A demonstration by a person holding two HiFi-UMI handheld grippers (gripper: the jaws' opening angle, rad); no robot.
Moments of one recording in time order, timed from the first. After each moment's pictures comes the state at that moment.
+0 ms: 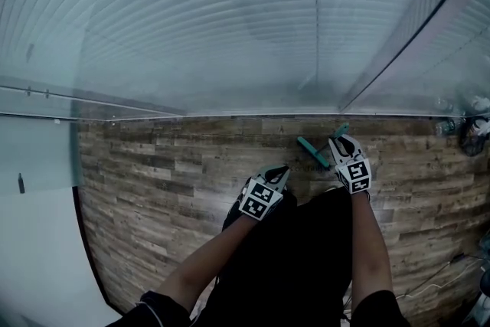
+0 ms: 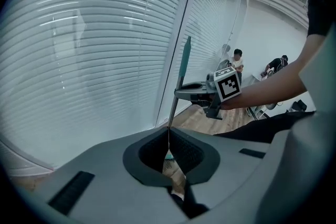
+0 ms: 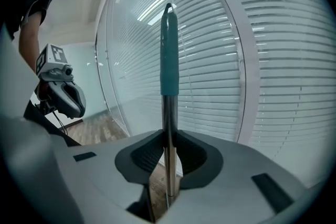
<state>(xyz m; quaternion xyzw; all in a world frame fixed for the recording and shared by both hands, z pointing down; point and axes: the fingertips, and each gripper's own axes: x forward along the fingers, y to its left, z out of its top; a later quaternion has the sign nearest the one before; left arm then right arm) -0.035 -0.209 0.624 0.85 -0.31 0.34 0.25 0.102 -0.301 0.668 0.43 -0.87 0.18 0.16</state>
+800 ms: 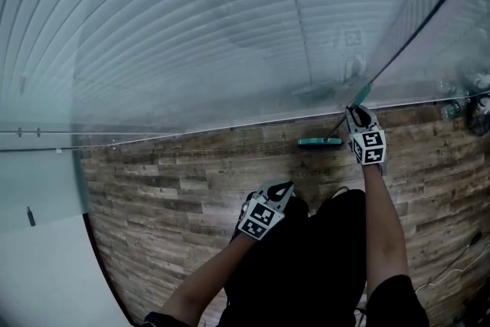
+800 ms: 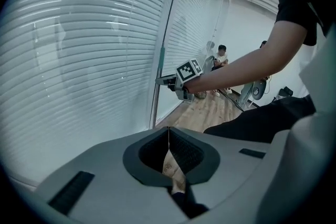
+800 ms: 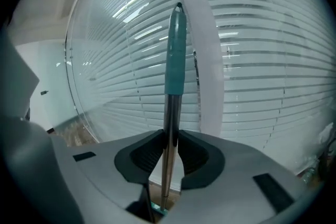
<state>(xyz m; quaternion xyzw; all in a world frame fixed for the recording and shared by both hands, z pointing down) -0.038 -0.196 0.634 0.88 -0.24 0.34 0.21 0.176 -0.396 0.701 0.55 -0.79 0.20 0.16</state>
